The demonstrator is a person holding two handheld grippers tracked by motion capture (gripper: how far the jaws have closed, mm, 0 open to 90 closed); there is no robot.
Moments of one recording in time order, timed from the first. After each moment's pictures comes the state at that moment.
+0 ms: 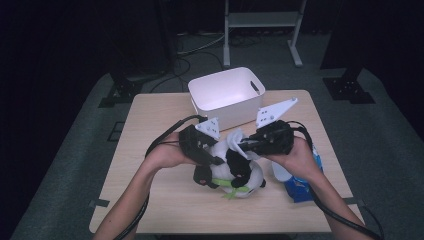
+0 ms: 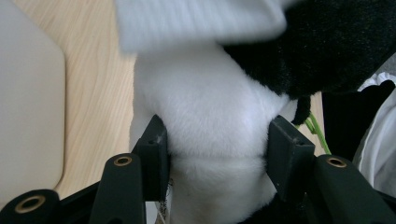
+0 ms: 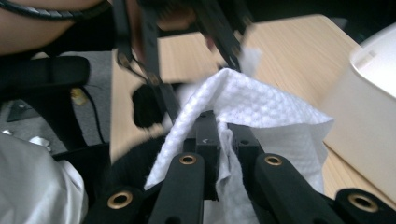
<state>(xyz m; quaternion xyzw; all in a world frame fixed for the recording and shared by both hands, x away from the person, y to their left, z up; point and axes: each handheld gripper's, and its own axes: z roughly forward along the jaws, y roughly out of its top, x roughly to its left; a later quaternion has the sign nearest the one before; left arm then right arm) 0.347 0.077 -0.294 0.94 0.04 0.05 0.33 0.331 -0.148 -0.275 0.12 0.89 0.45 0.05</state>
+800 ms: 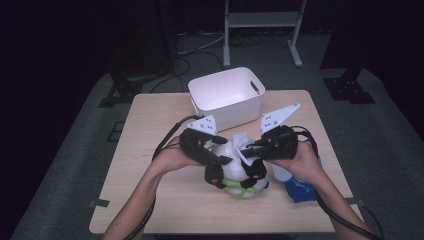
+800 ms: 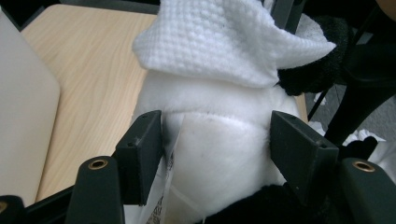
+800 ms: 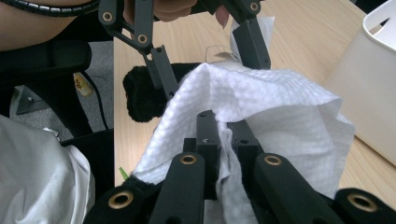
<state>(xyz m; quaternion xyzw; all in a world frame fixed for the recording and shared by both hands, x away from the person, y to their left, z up) 0.351 0.082 -0.308 0.90 0.07 0.03 0.44 0.332 -0.166 -0.293 0.14 0.89 0.43 0.03</state>
